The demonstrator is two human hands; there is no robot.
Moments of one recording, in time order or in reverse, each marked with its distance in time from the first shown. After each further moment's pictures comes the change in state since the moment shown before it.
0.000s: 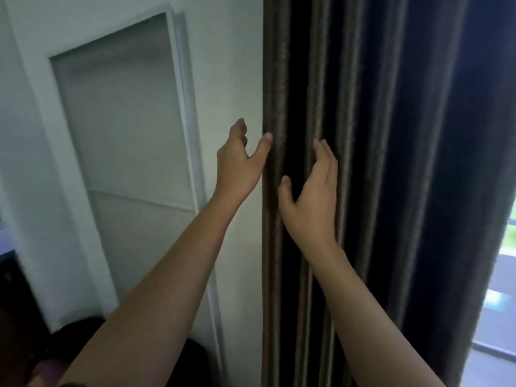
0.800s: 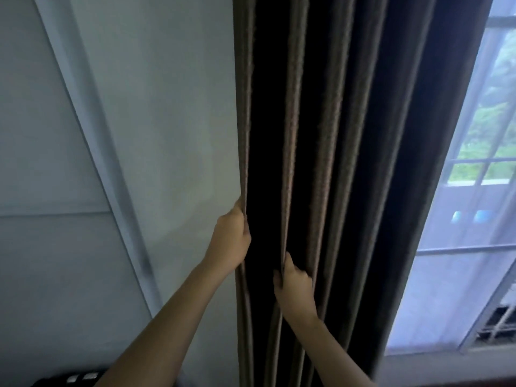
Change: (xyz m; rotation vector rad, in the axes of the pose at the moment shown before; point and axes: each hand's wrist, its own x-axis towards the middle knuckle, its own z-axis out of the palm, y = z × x) left_hand -0.069 -0.133 0.018 -0.011 -0.673 0.159; right_hand -0.165 0.105 0.063 -0.651 -0.196 0.490
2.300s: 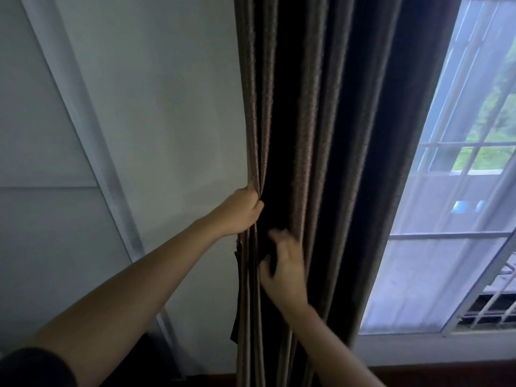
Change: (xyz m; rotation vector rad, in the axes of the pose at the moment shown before) left_hand 0.024 0.027 0.033 0.101 -0.393 0.063; right_hand -0.023 0.026 -0.028 0.096 0.181 -0.202
